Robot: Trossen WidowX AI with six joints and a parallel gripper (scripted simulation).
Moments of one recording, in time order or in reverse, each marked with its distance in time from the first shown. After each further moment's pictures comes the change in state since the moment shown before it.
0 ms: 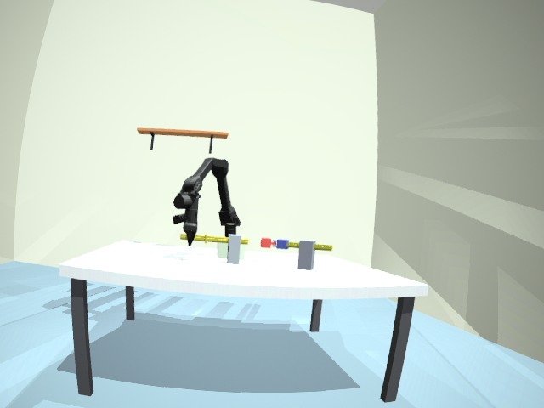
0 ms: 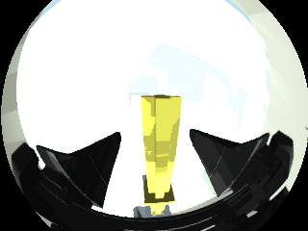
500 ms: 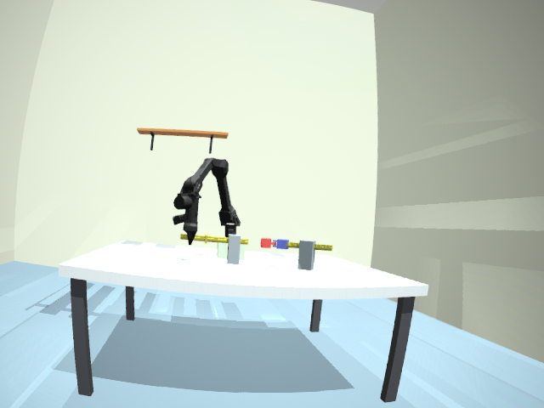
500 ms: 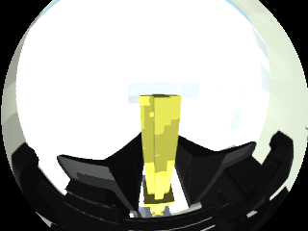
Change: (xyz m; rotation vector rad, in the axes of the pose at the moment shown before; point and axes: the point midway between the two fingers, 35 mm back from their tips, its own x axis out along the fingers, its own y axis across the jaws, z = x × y) arm 0.002 -0.001 -0.001 0.000 0.002 -0.003
